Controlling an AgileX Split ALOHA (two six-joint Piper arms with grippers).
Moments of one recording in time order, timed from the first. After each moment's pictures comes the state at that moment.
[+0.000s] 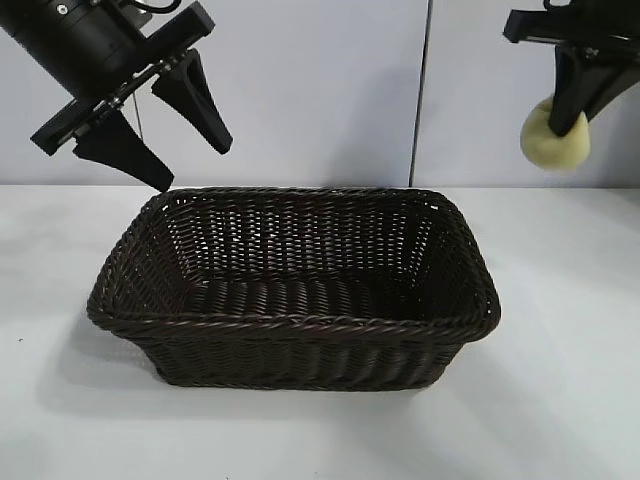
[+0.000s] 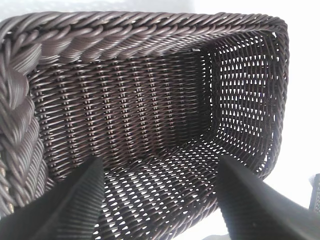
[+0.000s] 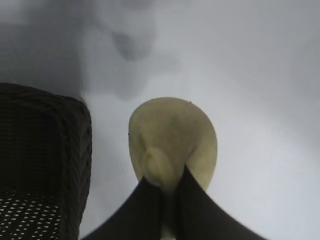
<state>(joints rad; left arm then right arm) -0.26 1.86 -1.43 -0.69 1.01 0.19 0.15 1.87 -1.71 0.14 1.23 -0.08</state>
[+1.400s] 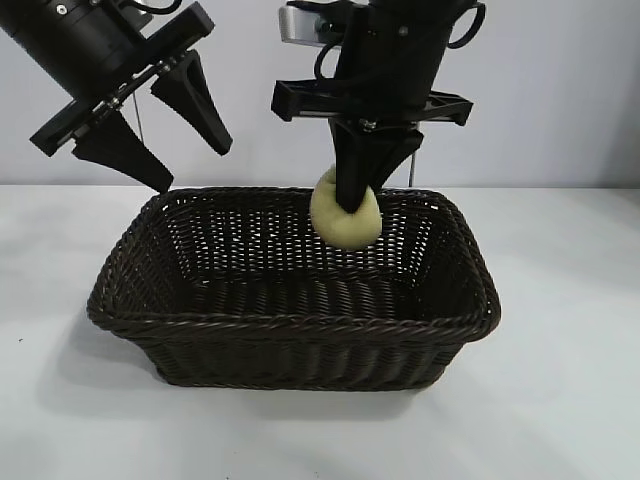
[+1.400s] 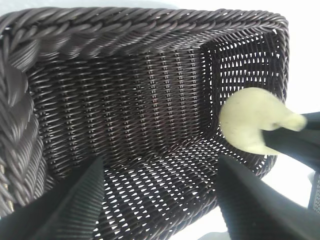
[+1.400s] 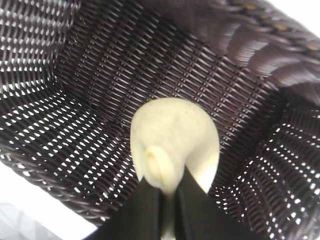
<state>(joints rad) -0.26 1.86 -1.43 -0.68 1.02 0.19 0.51 1.99 -1.71 0.16 1.18 -0.08</state>
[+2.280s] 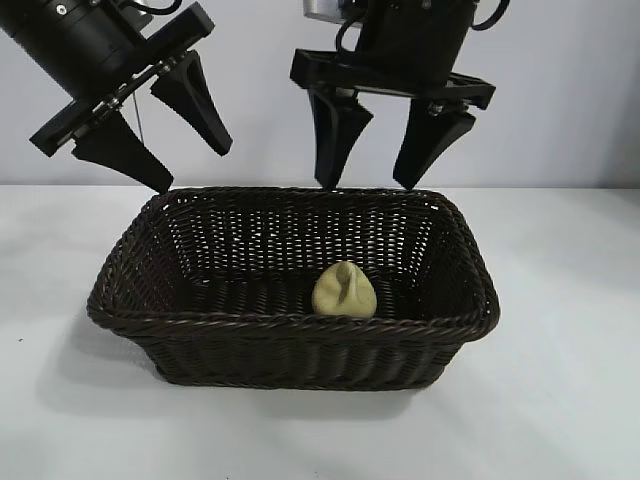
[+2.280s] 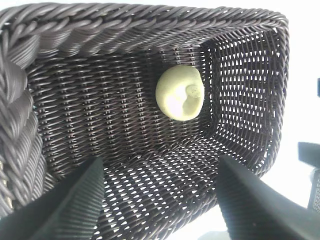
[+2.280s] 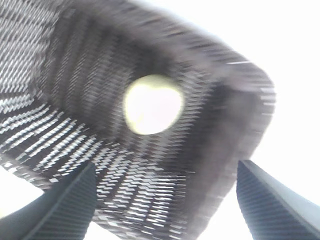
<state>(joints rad) -0.26 1.86 -1.43 -0.68 1.02 0.19 0.34 1.88 -1.71 0.19 1.22 -0.10</state>
